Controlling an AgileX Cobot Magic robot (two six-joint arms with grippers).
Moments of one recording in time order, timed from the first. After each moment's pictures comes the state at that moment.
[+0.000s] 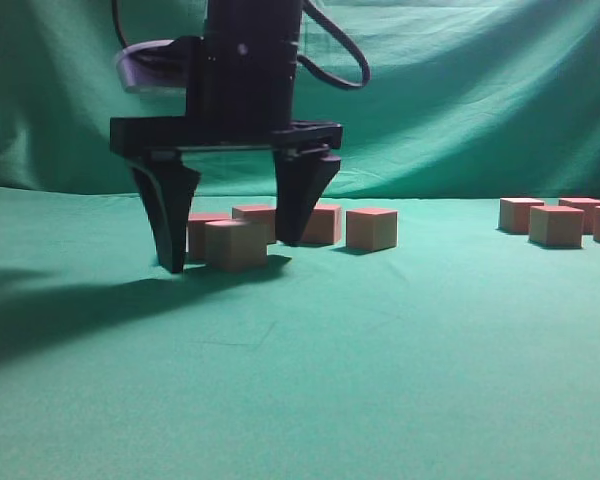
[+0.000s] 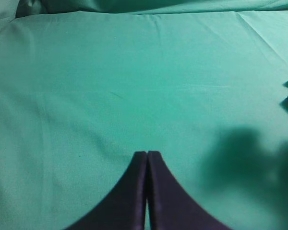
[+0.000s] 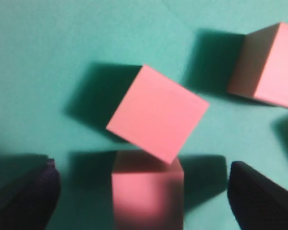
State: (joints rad) left arm -0.01 -0.01 0.02 0.02 0.35 0.01; right arm 0.85 2.19 -1.72 -0.05 0.98 0.03
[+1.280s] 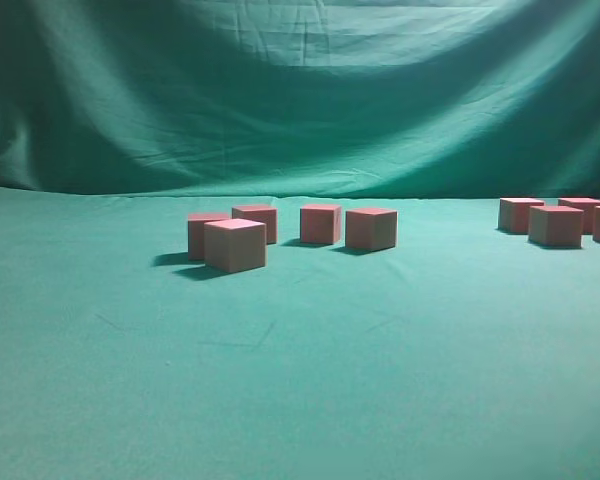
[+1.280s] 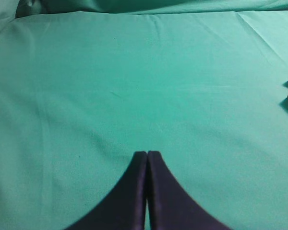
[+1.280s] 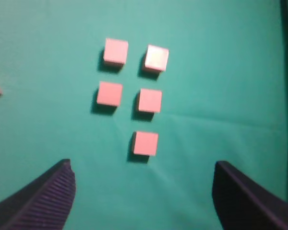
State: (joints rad) left arm -0.01 -0.01 0.02 0.02 0.35 0.01; right arm 0.30 1.52 -1.43 -0.21 1.22 0.12
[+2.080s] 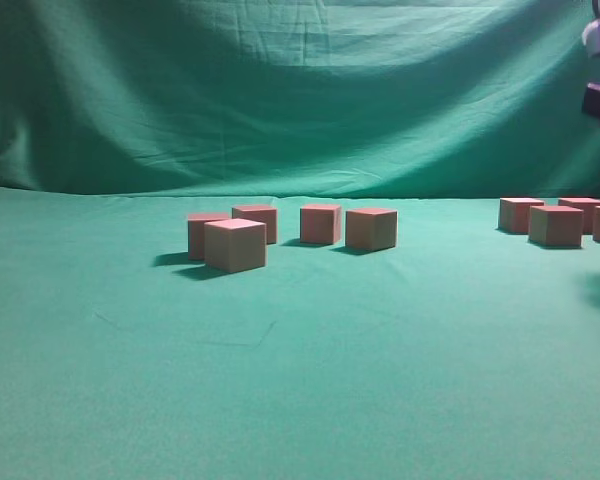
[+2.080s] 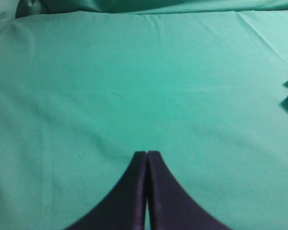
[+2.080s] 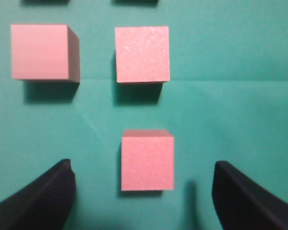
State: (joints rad) left arm -0.01 -0.01 0.02 0.02 0.35 0.01; right arm 0.15 1.72 -1.05 -0.09 0.68 0.11
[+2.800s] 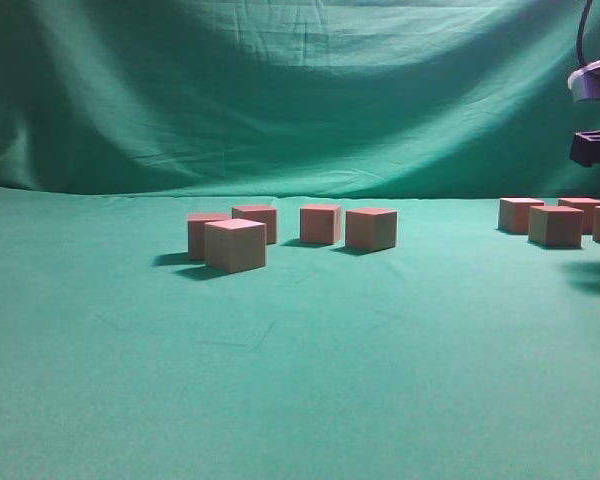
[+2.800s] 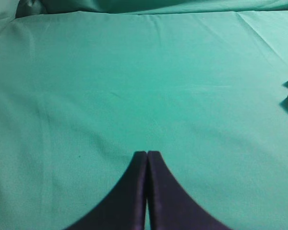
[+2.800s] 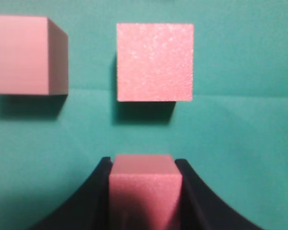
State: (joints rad) left arm -0.01 -0.01 0.02 0.02 0.35 0.01; right arm 0.15 1.84 -1.05 -0.10 0.60 0.09
